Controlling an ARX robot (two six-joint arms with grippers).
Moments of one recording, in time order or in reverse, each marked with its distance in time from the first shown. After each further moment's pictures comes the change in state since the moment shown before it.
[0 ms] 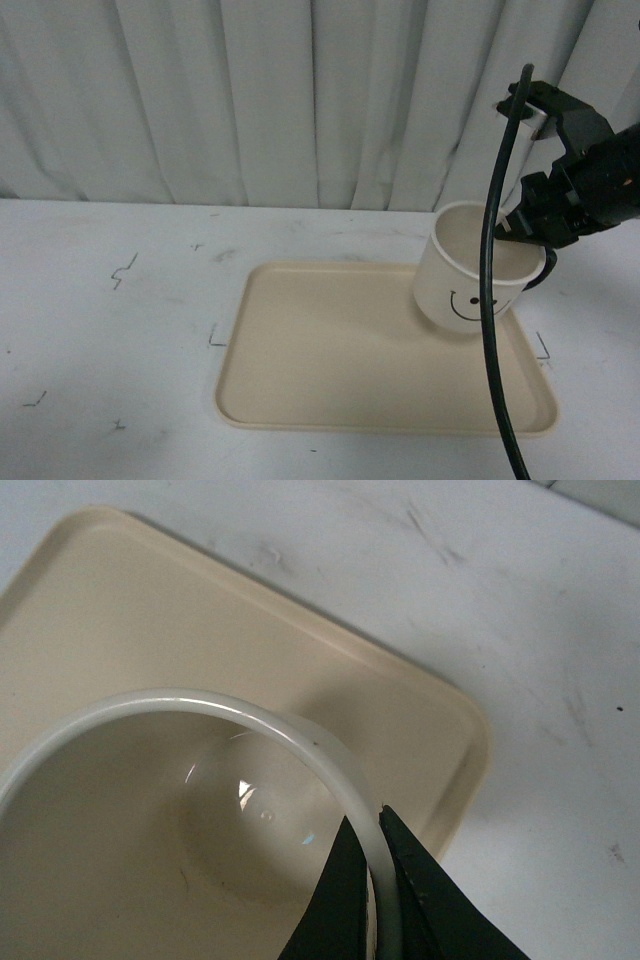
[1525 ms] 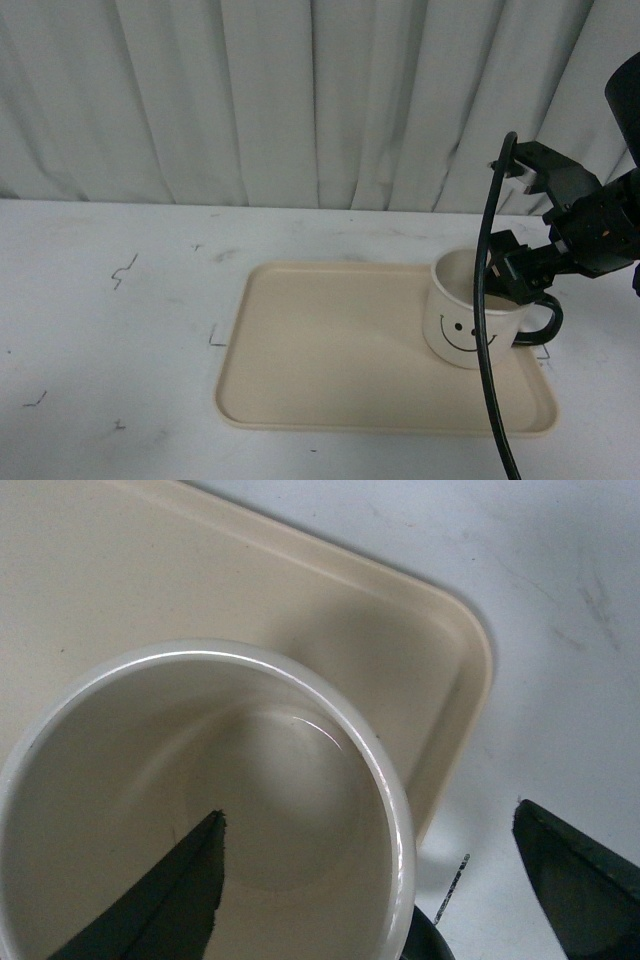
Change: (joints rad) left arm 0.000 0.000 0.000 0.000 0.000 0.000; right arm -0.006 0.089 -0.005 -0.002 0.097 0.060
